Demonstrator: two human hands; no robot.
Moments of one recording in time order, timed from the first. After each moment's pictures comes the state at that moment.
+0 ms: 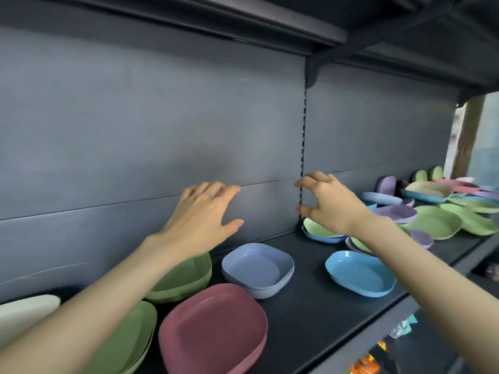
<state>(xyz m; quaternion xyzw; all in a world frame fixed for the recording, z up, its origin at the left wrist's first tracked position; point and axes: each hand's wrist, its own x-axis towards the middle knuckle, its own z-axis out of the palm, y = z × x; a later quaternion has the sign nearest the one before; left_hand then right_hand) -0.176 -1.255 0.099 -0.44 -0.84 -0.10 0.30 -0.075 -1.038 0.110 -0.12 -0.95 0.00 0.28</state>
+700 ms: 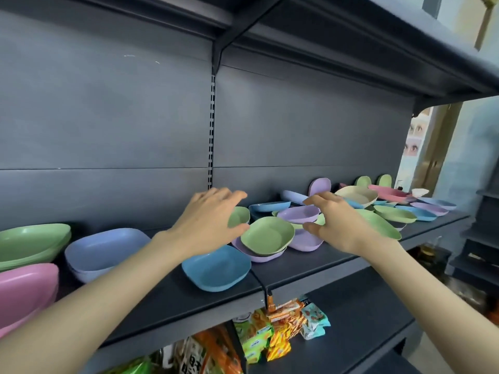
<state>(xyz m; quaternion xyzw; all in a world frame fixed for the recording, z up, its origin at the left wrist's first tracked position) -0.033 -0.984 0.071 -0.45 -0.84 -0.15 0.26 0.085 -0.771 0.081 -0.14 -0.96 0.03 0.23</state>
